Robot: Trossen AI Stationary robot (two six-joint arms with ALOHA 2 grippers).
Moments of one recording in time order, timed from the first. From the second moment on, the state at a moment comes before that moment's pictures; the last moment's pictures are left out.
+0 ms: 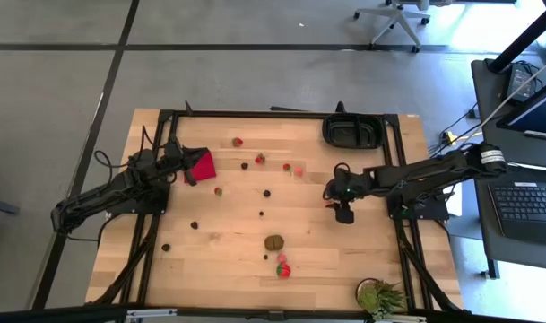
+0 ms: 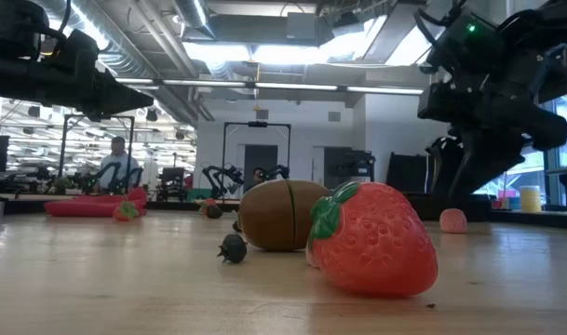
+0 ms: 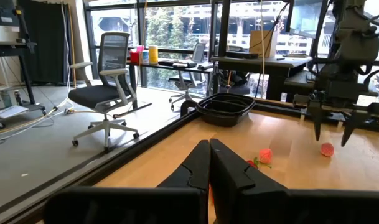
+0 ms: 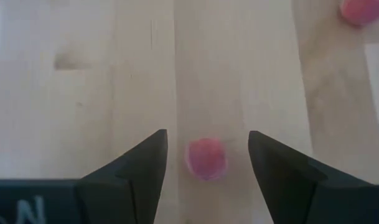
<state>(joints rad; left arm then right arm) 0.49 0.00 0.01 0.01 -0.04 -0.04 0.03 1.23 0.47 -0.23 0.01 0.07</state>
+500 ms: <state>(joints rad) 0.49 0.00 0.01 0.01 -0.04 -0.04 0.03 1.40 0.48 -0.18 0.02 0.12</state>
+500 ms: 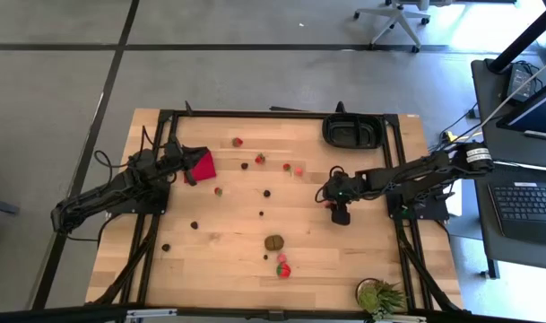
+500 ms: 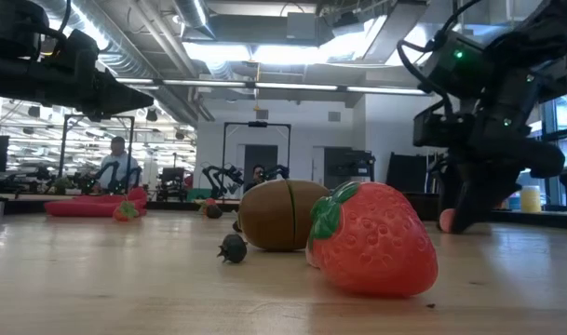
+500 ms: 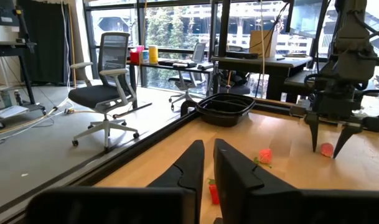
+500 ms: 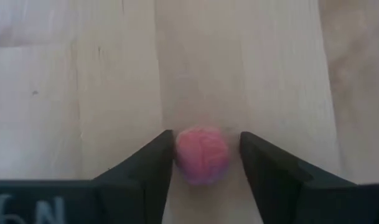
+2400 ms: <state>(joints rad) 0.49 0.00 0.01 0.01 -0.04 -0.04 -0.86 1.66 1.09 -0.75 0.13 0.25</state>
